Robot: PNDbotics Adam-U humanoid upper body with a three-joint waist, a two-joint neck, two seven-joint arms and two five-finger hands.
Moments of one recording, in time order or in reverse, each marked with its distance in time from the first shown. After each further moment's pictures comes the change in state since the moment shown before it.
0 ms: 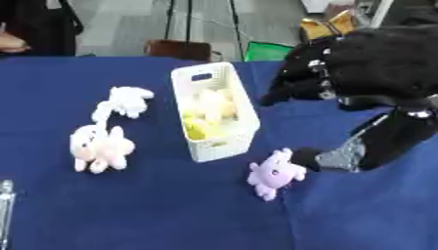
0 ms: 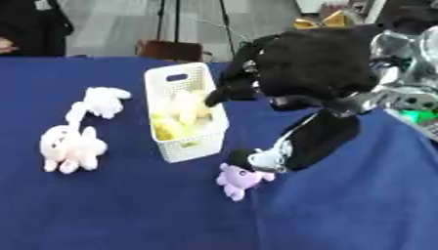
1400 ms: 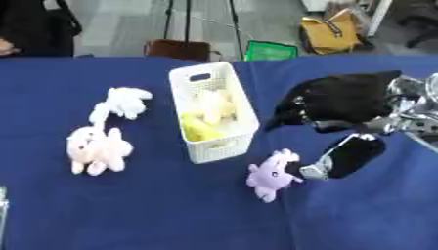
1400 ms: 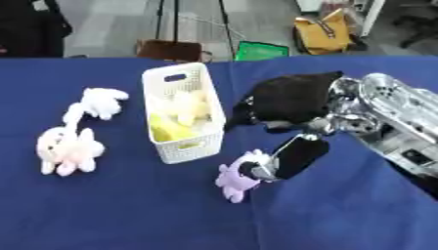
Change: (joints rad) left arm -0.001 -0.002 -0.001 0.000 0.005 -0.003 -0.003; right arm 0.058 0.093 0.039 0.213 0.120 0.012 0.051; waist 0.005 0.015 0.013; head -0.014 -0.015
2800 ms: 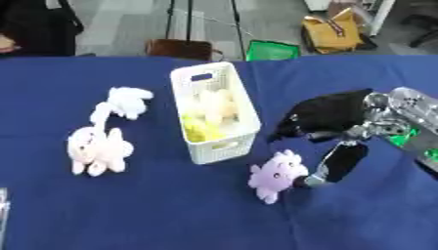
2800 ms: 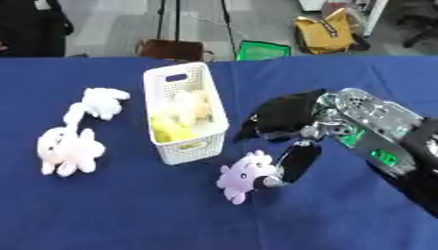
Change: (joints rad) left arm -0.007 -0.007 -0.005 0.000 0.001 -0.001 -0.001; right arm 0.003 0.075 0.038 0.172 0.024 -0.095 0.043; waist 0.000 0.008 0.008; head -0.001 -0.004
